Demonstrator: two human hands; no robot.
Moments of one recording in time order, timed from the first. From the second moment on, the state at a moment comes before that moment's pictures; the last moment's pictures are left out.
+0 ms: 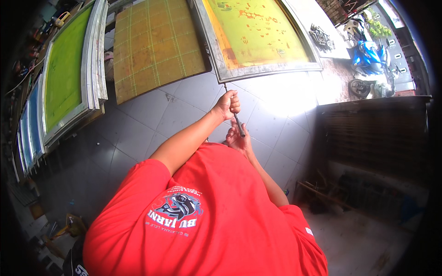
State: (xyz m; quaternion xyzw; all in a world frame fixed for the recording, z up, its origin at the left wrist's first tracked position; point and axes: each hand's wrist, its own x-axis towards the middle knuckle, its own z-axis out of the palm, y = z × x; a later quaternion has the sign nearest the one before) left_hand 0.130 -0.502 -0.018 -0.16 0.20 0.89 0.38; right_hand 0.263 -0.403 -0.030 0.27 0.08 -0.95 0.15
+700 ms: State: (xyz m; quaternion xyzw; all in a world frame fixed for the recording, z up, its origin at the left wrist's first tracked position) left_hand 0.147 -0.507 0.000 -0.22 0.35 0.81 0.42; right_hand 0.265 -0.411 0.036 -0.19 0.90 -0.37 -0.13
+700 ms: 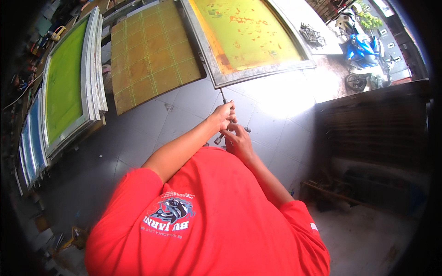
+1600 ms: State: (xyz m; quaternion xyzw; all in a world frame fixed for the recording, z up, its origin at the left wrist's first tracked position) left_hand 0.136 -0.511 -0.014 -0.21 0.25 0.80 0.50; right_hand 0.258 -0.390 0.047 -0.10 0.56 -0.70 0.43
